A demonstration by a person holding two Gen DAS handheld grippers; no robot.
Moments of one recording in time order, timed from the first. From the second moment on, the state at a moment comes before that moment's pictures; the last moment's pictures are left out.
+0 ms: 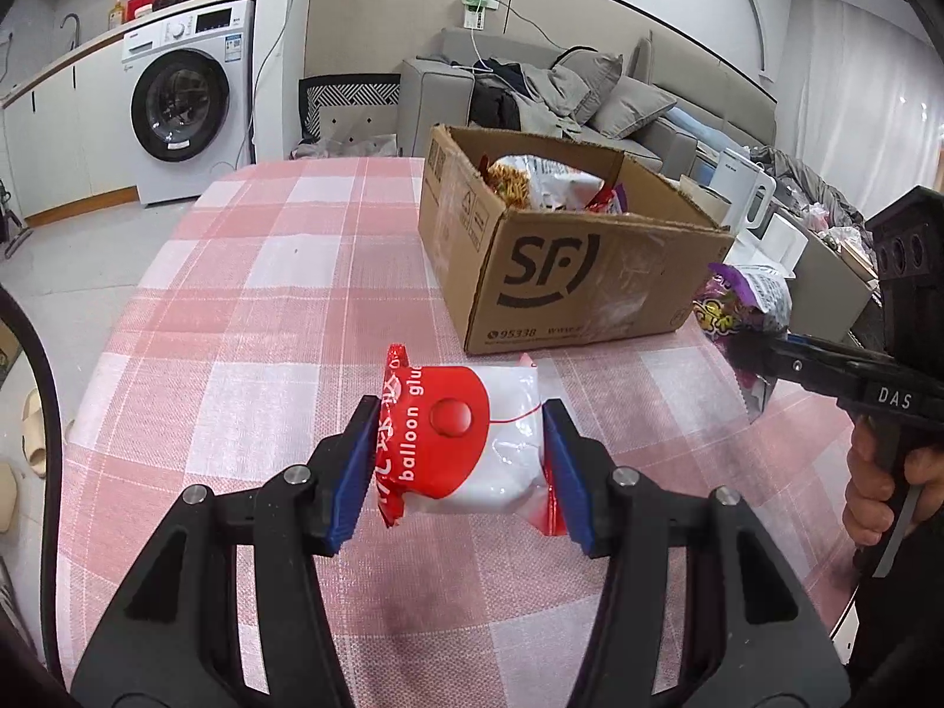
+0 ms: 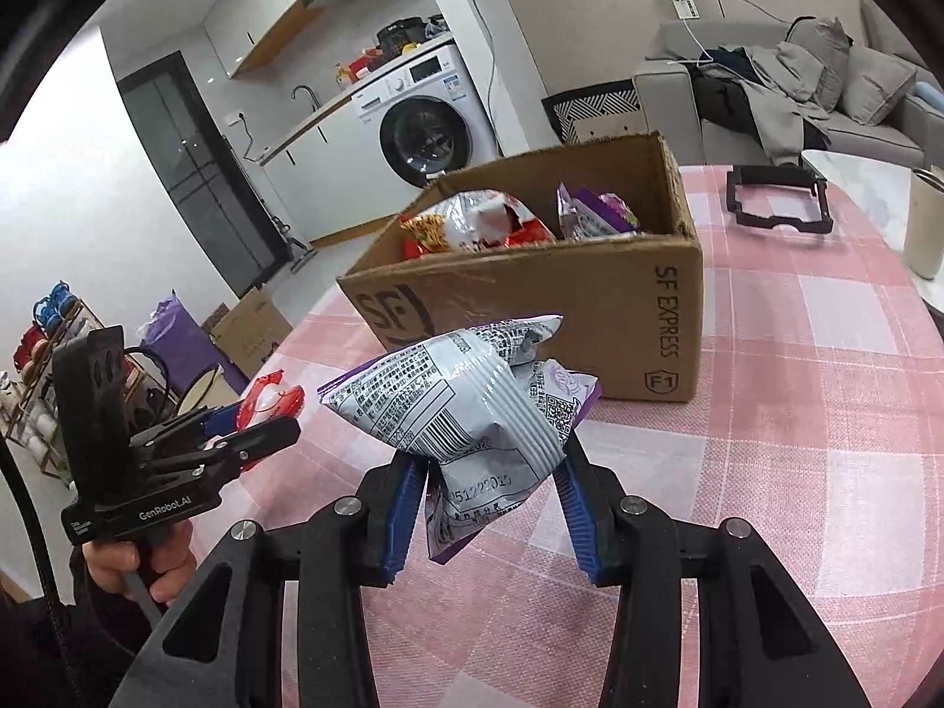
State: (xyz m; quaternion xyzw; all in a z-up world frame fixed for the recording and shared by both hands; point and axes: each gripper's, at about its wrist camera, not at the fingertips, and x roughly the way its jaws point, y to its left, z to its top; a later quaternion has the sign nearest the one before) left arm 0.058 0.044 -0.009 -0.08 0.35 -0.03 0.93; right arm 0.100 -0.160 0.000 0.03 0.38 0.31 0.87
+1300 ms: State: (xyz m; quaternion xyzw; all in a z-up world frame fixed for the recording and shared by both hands) left arm 0.127 0.006 0.075 -0.05 0.28 -0.07 0.96; right arm 0.109 -0.177 0.065 0.05 0.32 0.30 0.90
